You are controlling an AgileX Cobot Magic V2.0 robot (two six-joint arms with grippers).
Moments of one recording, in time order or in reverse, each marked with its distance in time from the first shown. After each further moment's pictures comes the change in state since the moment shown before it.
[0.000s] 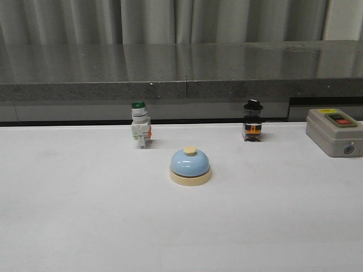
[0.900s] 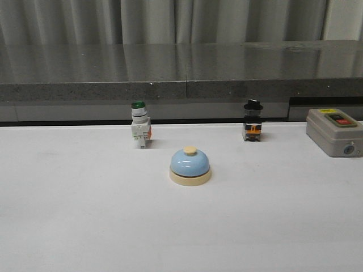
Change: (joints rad) left arm 0.000 0.000 0.000 0.000 -0.007 0.000; right arm 0.000 0.668 -0.762 0.000 0.650 0.000
